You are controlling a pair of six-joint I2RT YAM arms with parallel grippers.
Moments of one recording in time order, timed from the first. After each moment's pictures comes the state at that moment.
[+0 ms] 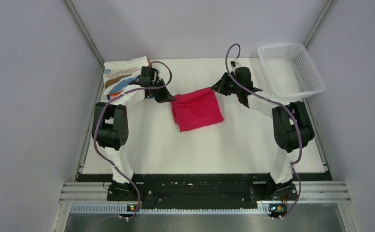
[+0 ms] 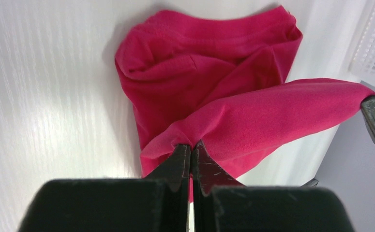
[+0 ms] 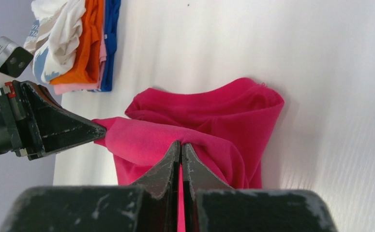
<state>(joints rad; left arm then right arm) -0.18 1.93 1.42 -0.39 0.41 -0.67 0.32 1.87 1.22 0.20 -0.34 0.65</state>
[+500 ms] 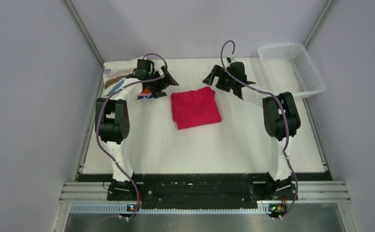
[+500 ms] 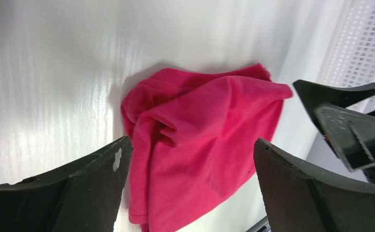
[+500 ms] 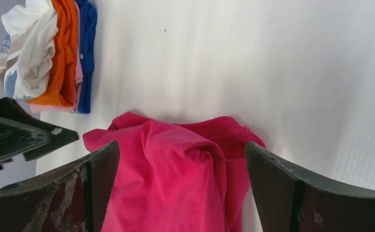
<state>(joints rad) -0.14 2.04 1.58 -0.38 0.43 -0.72 0.31 2.09 1.46 0.14 -0.32 0.61</state>
